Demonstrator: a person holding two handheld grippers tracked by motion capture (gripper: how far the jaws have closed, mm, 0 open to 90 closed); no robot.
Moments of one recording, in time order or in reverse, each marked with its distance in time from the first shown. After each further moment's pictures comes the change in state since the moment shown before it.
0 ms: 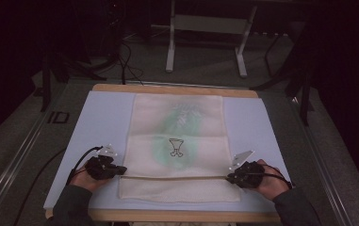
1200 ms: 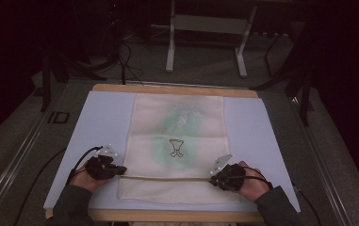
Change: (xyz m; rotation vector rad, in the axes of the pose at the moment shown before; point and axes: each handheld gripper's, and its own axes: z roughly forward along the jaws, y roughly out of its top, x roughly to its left) left arm 0.000 0.000 0.000 -0.003 -0.003 0.000; right arm 0.027 0.039 0.026 -0.030 0.027 -0.070
